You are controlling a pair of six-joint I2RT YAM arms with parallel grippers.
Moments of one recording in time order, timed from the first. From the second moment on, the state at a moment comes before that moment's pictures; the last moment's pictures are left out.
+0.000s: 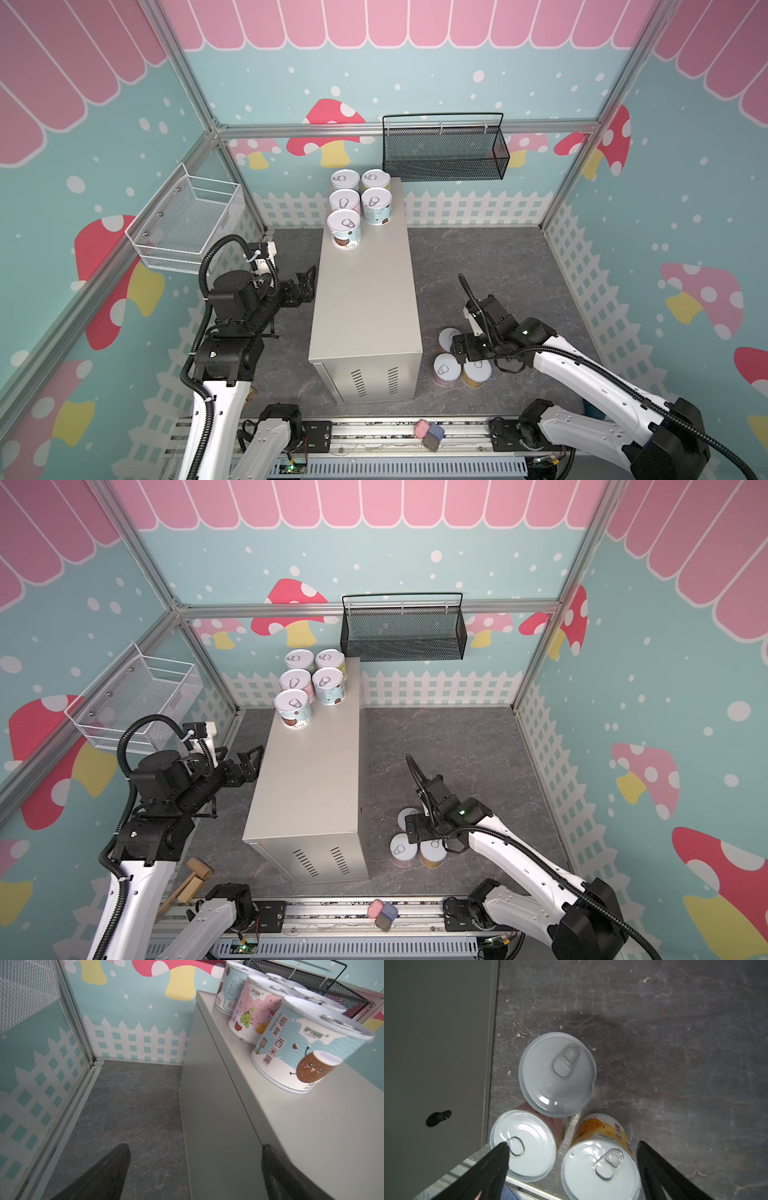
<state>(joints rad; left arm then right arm) 0.02 0.77 1.03 -0.57 0.21 -0.16 0.65 1.09 0.78 -0.83 -0.02 0.44</state>
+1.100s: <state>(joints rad) 0.05 0.79 1.01 -0.56 0.25 -0.17 0.71 1.36 0.74 -0.52 0.12 0.46</state>
